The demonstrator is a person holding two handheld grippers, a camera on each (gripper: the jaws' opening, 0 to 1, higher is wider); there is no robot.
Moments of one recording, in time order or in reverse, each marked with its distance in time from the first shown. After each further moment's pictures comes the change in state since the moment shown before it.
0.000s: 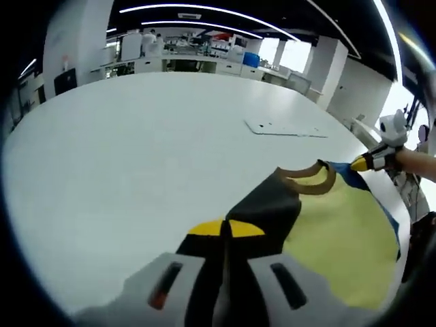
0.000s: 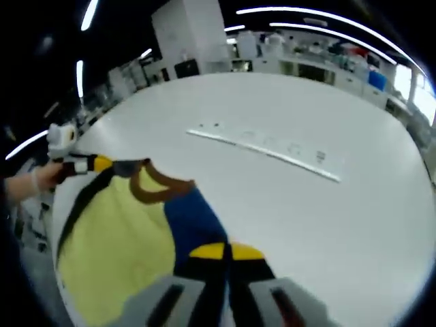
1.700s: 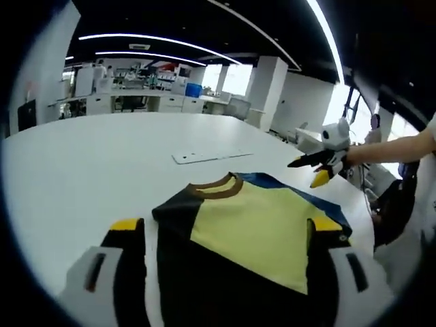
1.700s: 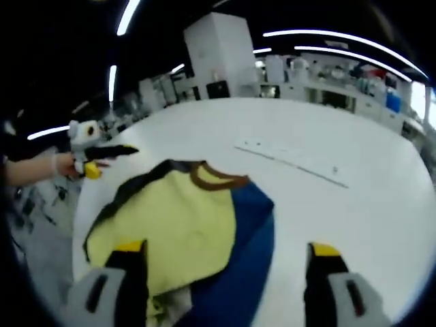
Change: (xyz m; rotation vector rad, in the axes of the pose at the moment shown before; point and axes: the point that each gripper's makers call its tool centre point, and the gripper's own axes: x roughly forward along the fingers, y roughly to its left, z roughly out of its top) left arm -0.112 -0.090 0.008 0.142 -0.212 -0.341; right arm -0.073 0.043 -0.019 -0.090 -0.179 0.146
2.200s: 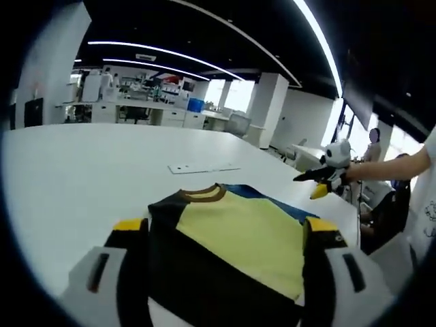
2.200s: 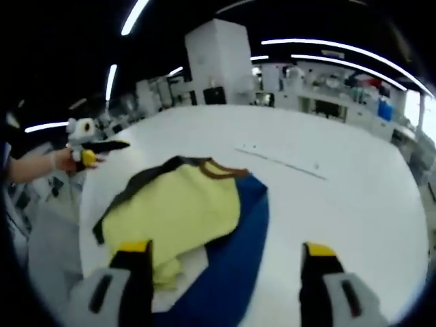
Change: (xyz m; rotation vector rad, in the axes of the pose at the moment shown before) left arm -0.062 -0.030 0.006 -0.027 -0.090 0.011; right arm -0.073 0.029 -0.033 -0.033 -0.020 -0.052
